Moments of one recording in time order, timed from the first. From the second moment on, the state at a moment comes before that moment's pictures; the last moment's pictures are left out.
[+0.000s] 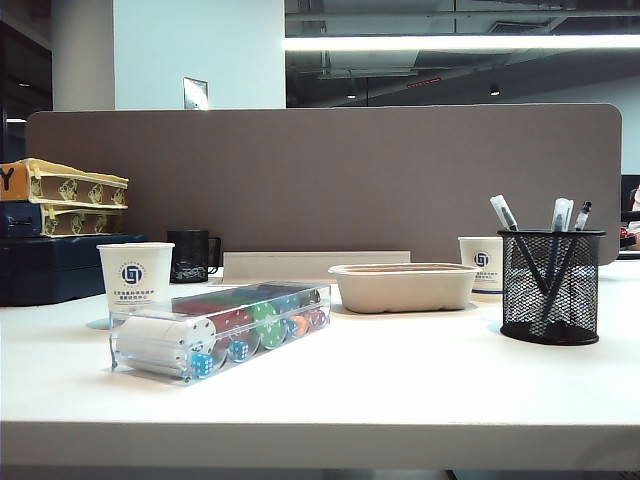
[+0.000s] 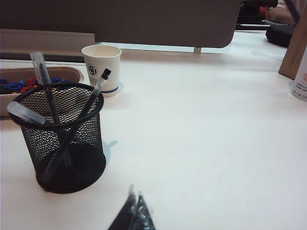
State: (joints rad) left arm -0.42 0.13 0.01 0.05 -0.38 0.00; right arm 0.22 0.00 0.01 -0.09 0.28 -0.02
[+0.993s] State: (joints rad) left arm -0.42 0.13 0.00 0.14 -0.33 0.00; right arm 0.22 0.00 0.01 -0.04 0.25 -0.06
